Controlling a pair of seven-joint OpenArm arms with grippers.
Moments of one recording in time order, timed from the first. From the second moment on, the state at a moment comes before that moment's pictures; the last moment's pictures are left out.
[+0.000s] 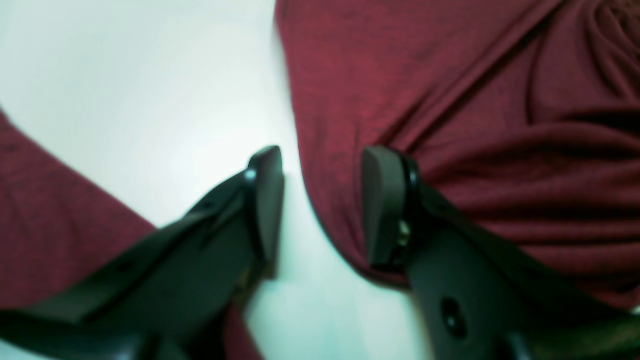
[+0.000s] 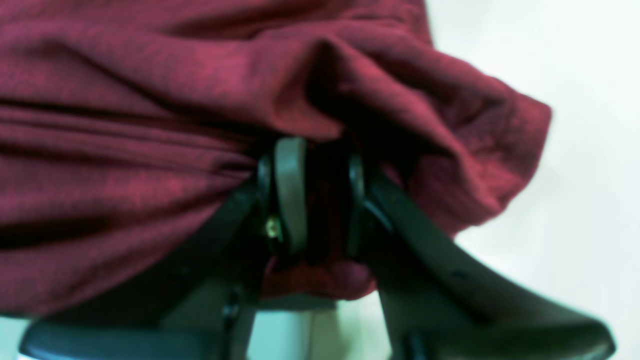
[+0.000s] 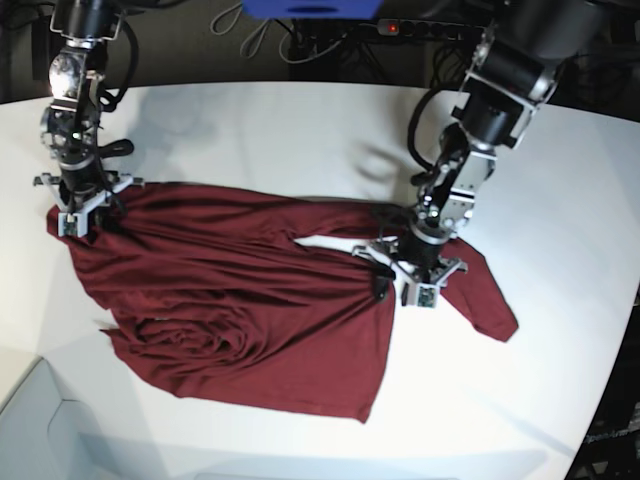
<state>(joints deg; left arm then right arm) -15.9 -11.2 28.2 45.1 -27.2 -1.2 -5.4 -7.1 12.9 20.3 74.2 0.6 12.1 -16.3</state>
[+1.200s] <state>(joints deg) -17.5 -9.9 15.0 70.0 -30.7 0.7 23.5 -9.5 10.1 24.6 93.5 -0.5 11.6 -20.5</state>
